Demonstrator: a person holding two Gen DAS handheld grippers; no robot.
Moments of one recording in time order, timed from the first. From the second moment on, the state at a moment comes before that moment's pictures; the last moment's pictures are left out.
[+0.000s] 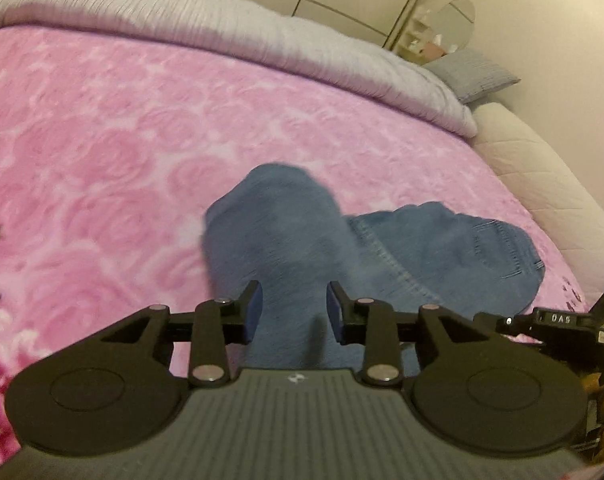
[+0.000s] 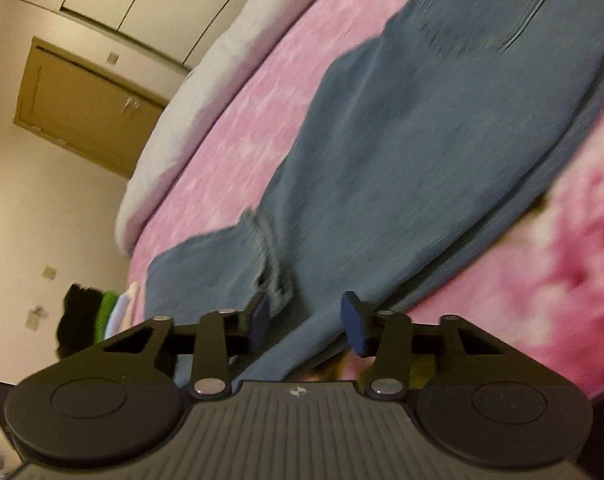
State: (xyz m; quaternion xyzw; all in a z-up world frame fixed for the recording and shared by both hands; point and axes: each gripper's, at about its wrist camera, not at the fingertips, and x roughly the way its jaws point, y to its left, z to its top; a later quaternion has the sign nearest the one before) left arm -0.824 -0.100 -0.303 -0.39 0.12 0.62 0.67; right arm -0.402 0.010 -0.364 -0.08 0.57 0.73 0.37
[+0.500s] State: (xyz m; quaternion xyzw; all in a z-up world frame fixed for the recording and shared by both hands) left arm -0.842 -0.097 -0.316 -0.41 0.13 0.59 0.68; right arm -0.452 0.046 -0.389 -0.05 0.62 0.70 0.35
